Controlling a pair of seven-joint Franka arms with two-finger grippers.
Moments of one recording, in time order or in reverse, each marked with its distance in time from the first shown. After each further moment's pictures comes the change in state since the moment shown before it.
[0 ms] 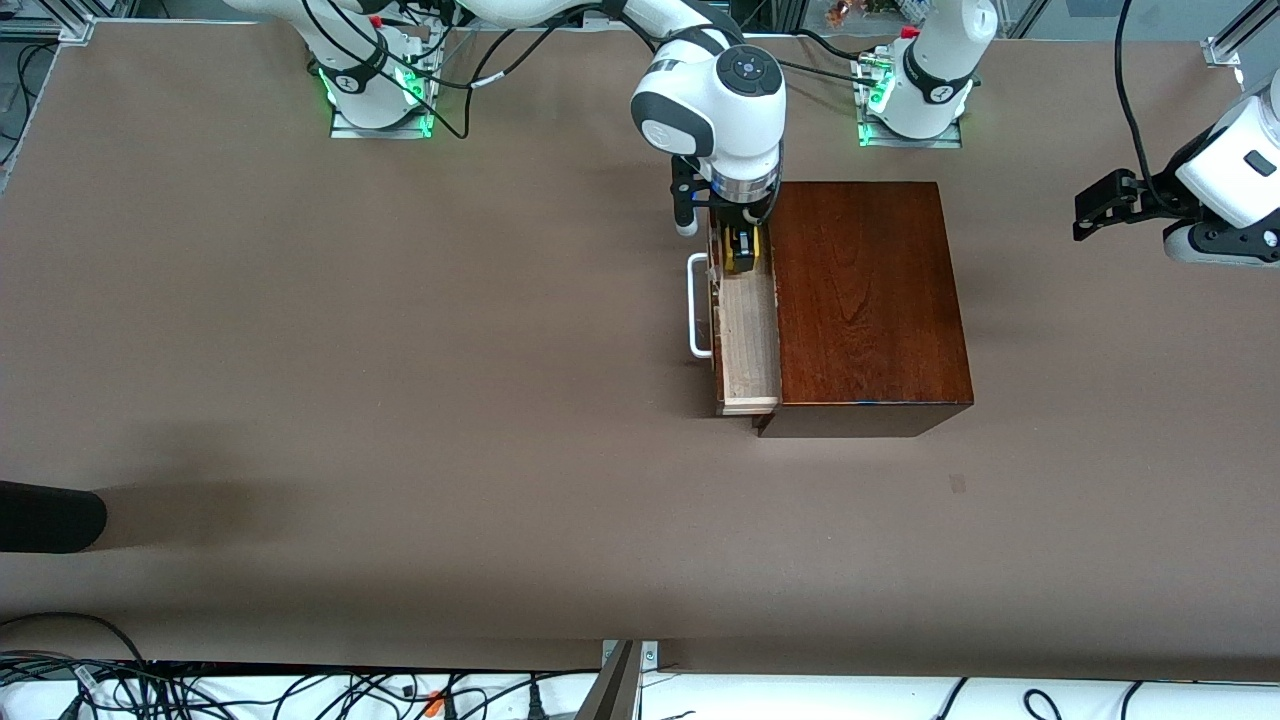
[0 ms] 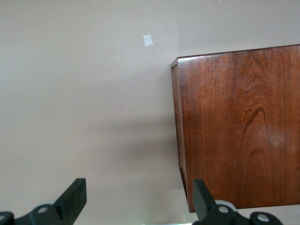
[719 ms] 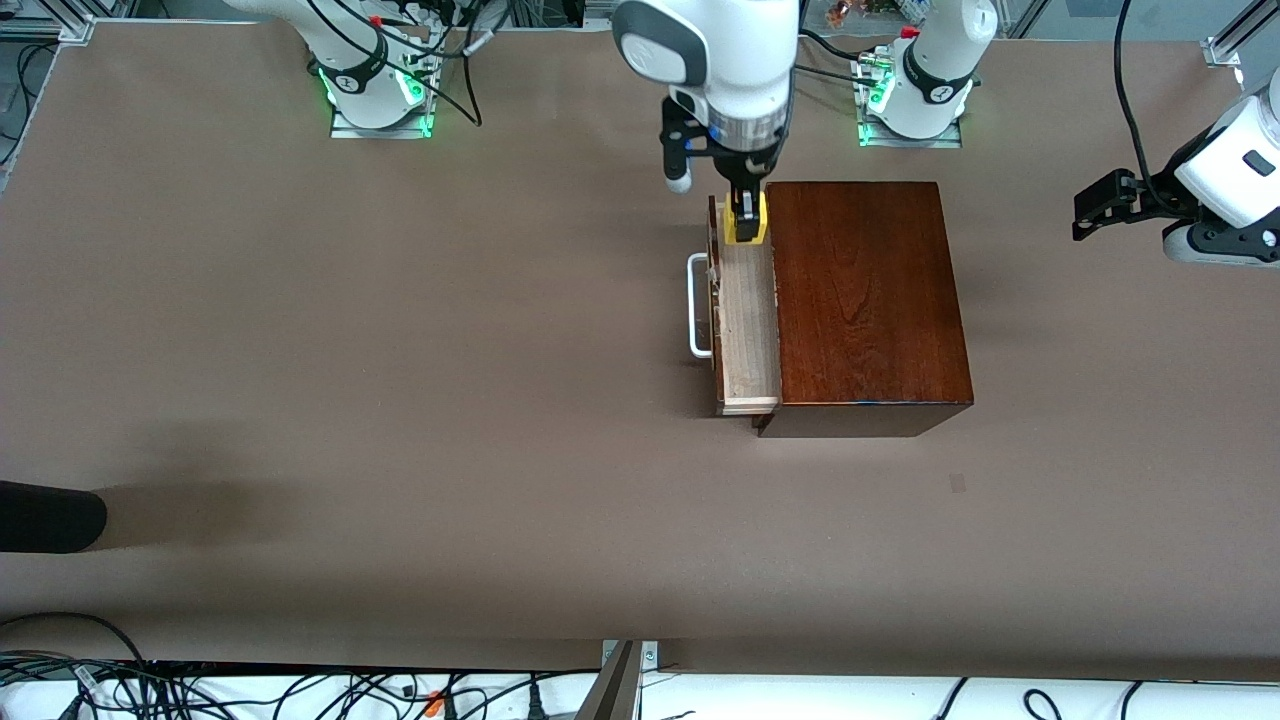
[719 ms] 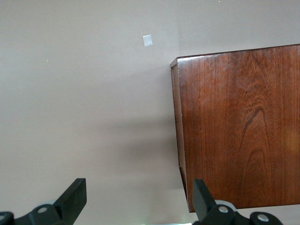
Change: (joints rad) left arm 0.000 0.000 -0.001 0.000 0.000 0.000 0.000; right arm -0.036 -0.118 0.003 0.222 0.058 -0.316 -0.153
